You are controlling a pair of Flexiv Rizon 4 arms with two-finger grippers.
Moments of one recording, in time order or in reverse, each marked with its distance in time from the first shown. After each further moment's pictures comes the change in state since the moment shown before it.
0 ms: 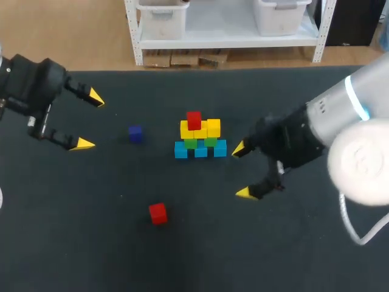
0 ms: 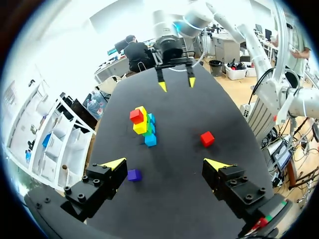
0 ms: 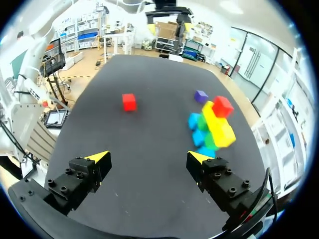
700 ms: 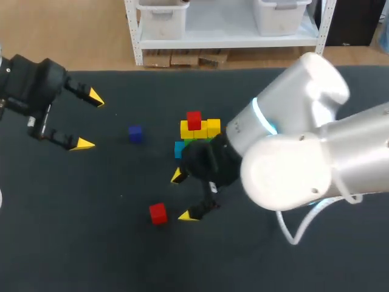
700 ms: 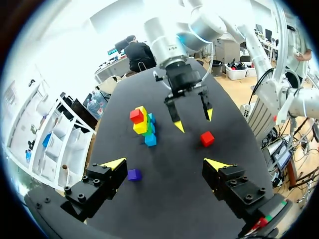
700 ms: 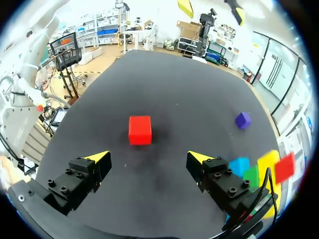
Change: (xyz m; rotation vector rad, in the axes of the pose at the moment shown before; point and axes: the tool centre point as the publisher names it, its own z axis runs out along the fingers) left arm 0.000 0.000 0.000 -0.001 0.001 -0.001; right arm -0.055 0.018 0.121 -0.167 0.002 -0.080
